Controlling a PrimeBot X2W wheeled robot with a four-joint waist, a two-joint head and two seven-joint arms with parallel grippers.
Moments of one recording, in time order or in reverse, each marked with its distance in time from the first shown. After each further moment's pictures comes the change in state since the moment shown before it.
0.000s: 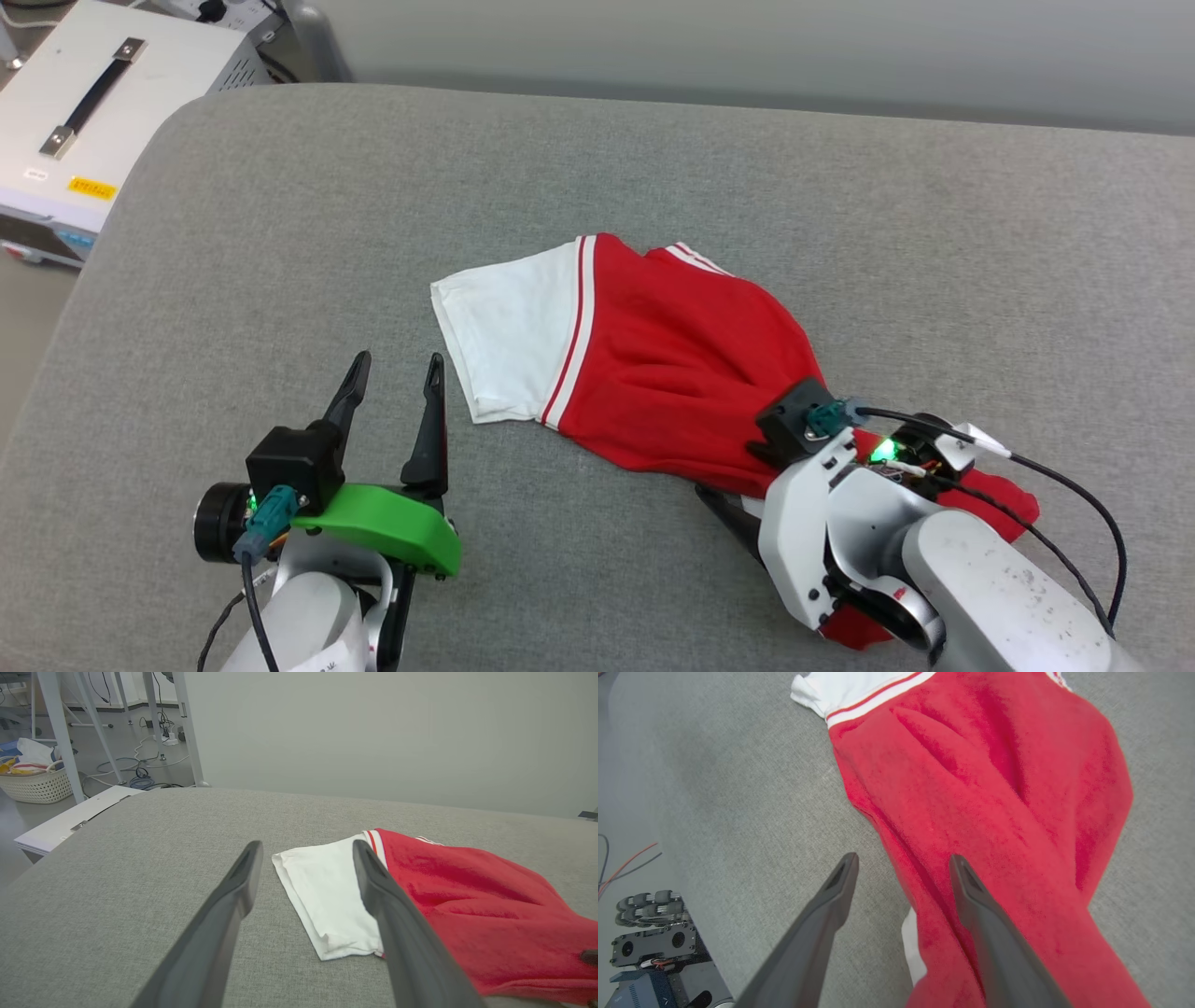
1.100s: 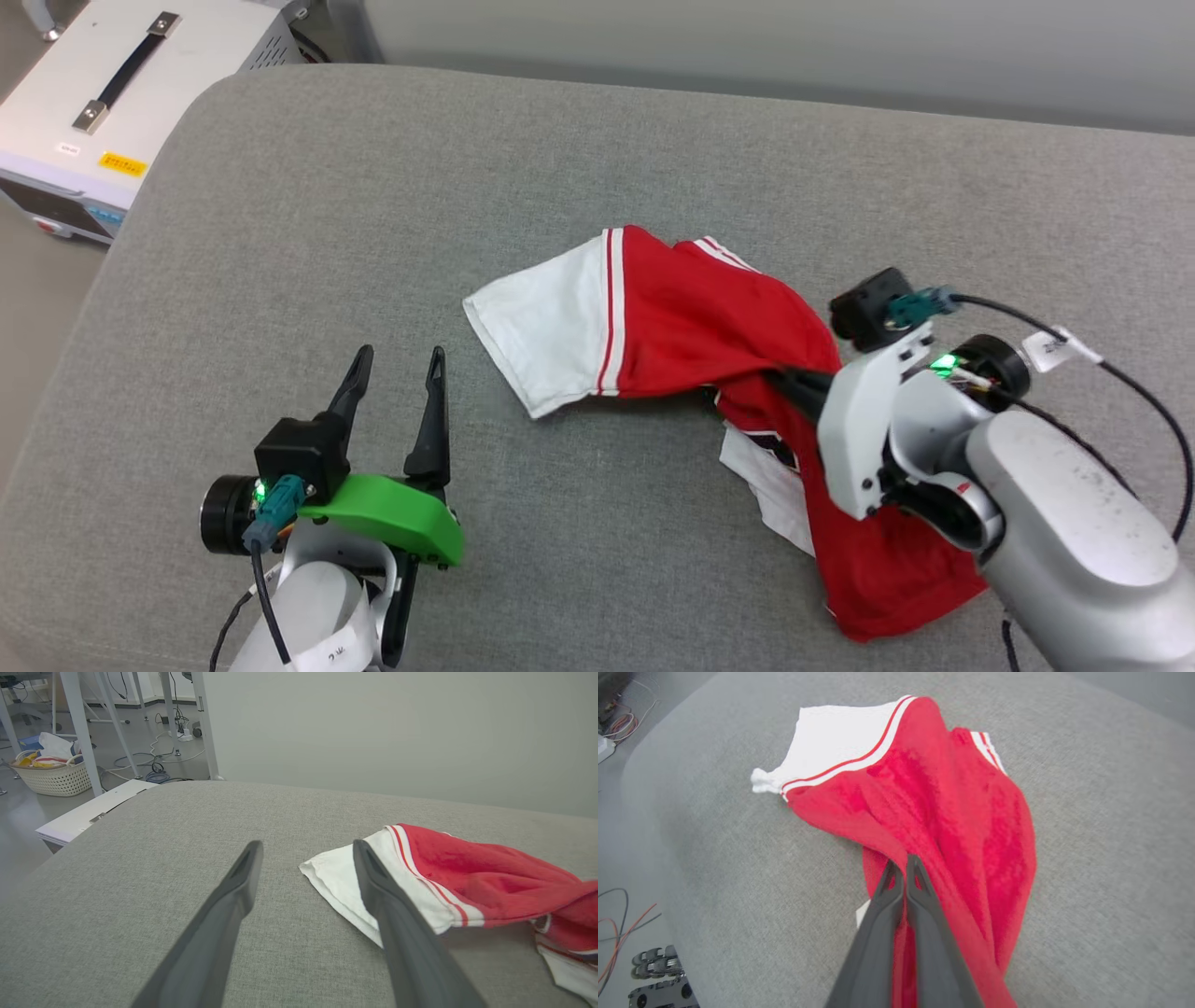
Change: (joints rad) left arm -0.023 -0.090 0.100 0.087 0.099 -0.087 -0.001; right arm -0.170 -0.049 -0.004 0.124 0.194 0.000 -0.047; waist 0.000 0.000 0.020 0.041
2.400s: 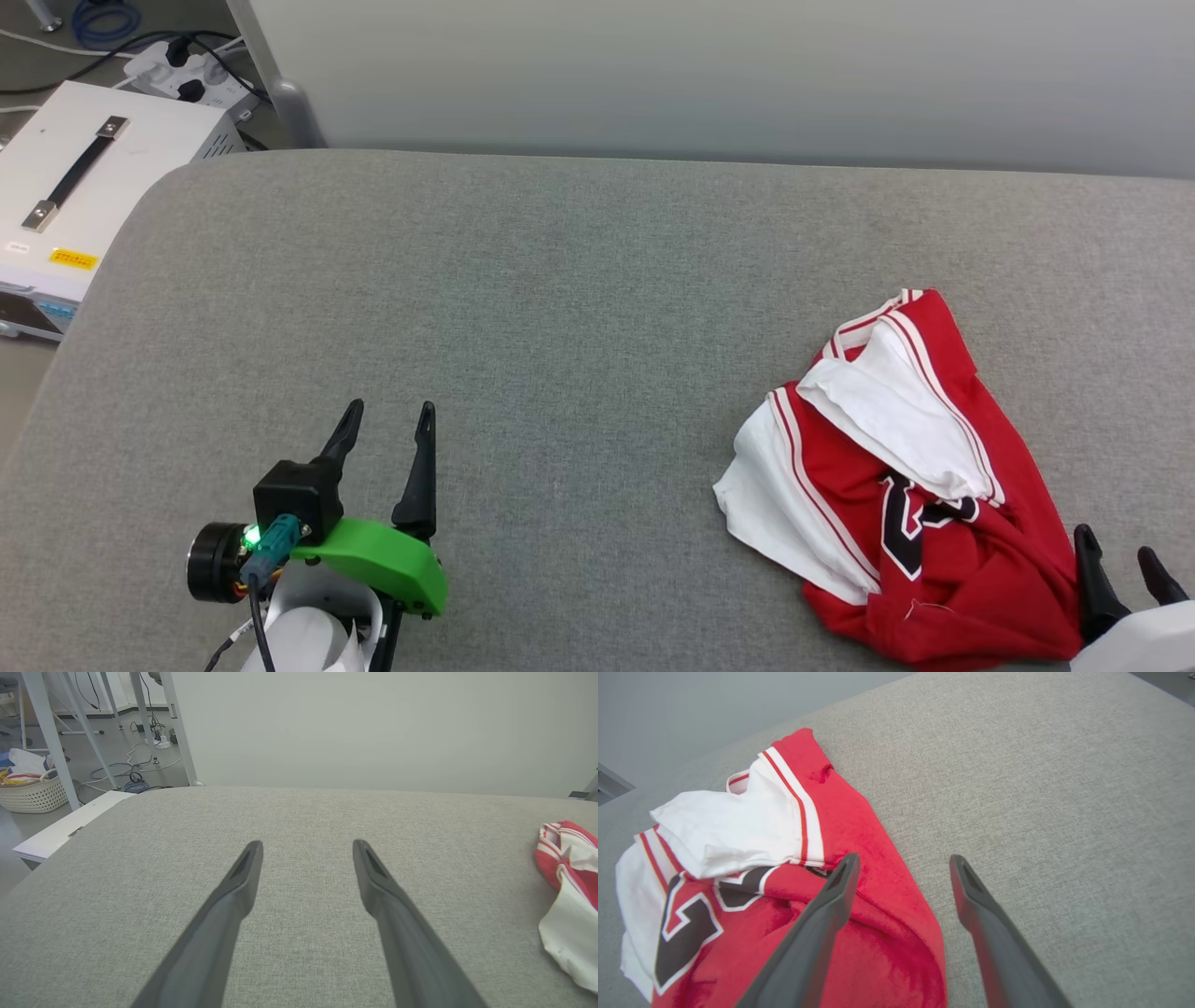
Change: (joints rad) left arm 0.080 0.044 -0.015 -0.014 0.003 0.013 0.034; right arm 0.651 0.276 -0.963 -0.150 -0.281 0.000 -0.322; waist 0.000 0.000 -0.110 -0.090
